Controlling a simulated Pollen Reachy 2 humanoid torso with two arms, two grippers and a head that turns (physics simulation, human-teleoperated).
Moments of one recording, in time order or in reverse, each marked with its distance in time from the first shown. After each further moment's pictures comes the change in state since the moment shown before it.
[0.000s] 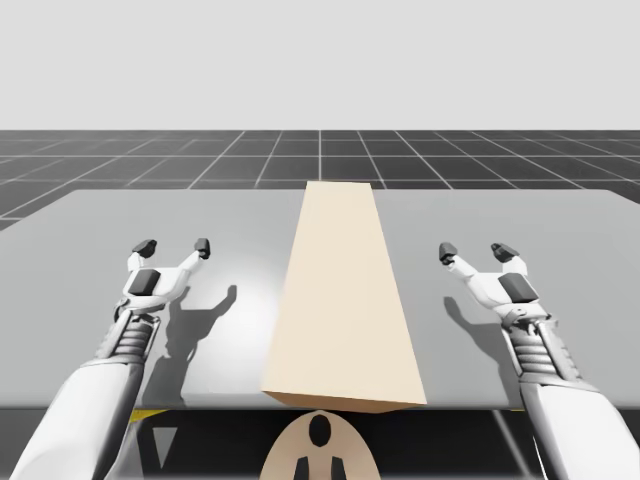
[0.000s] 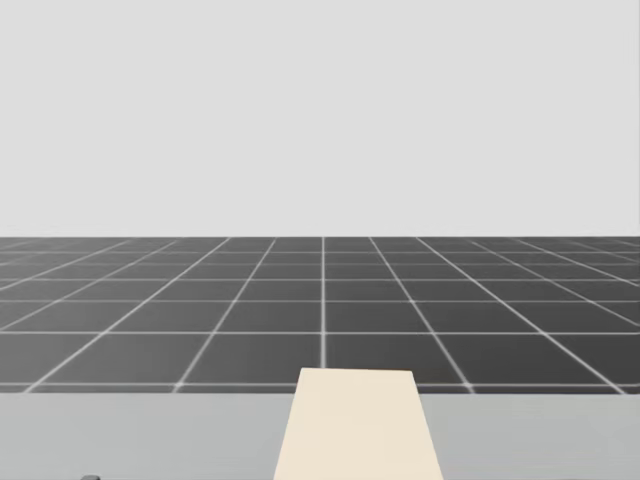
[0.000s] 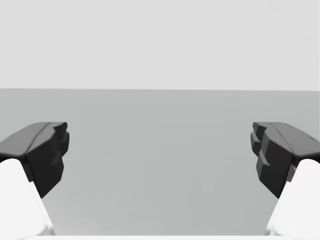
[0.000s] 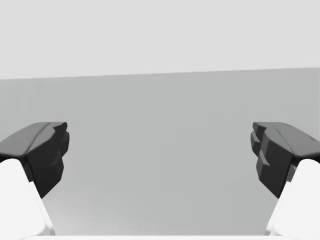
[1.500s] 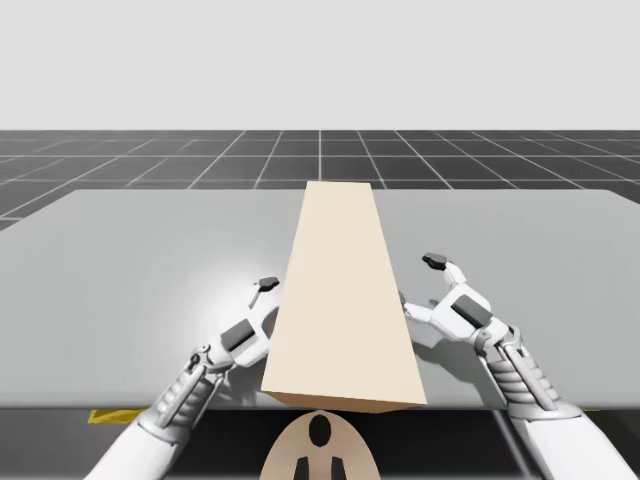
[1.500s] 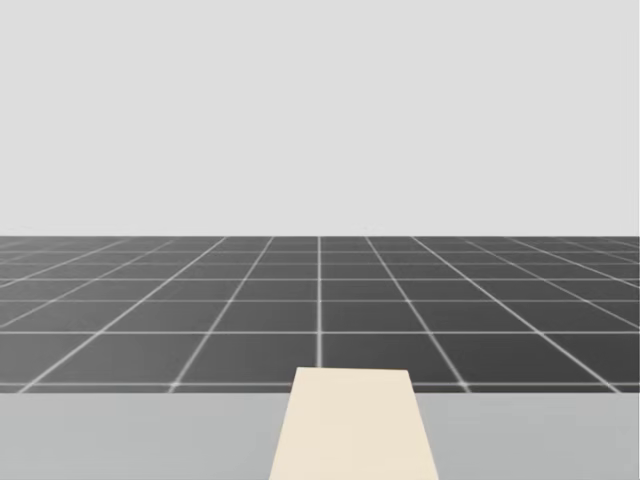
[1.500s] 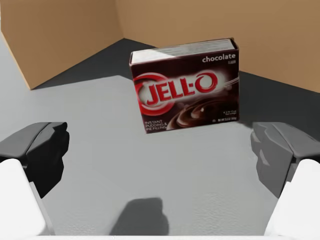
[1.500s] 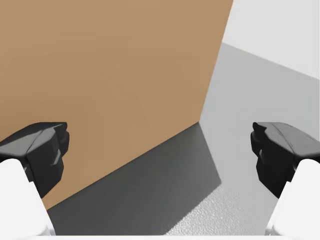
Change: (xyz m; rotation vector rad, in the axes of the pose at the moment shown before) left arm -0.009 -0.154 0.079 -0.903 0.158 -0.096; right arm -0.014 0.062 0.024 0.623 0.043 0.169
